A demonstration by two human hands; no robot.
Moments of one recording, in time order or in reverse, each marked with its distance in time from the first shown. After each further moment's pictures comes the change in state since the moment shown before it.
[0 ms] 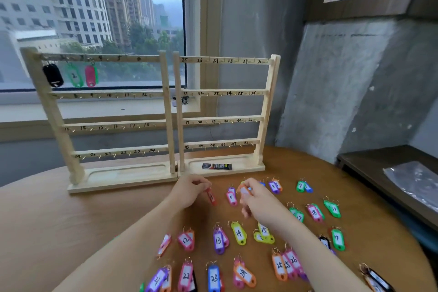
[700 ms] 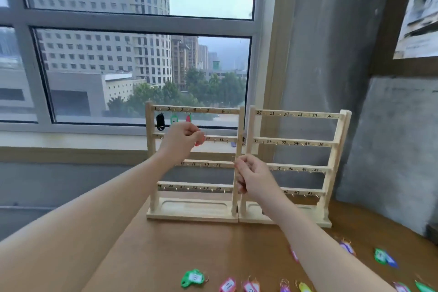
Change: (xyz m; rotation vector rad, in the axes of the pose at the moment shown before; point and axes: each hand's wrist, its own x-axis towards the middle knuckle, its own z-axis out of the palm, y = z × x) left_hand -0.060 0.114 -0.255 0.056 0.543 0.308; right_hand 0.030 -0.200 0.065 0.395 -0.055 -0.415
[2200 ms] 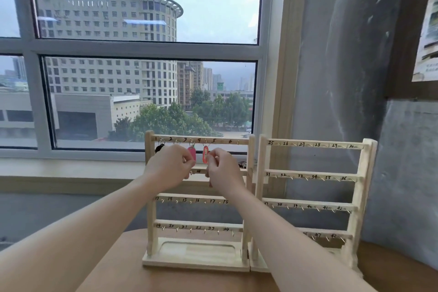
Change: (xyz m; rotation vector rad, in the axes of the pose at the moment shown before) left_hand 0.048 -0.011 -0.029 0.600 -0.043 -0.013; right_hand 0.140 -0.025 0.069 -0.388 0.127 -0.283
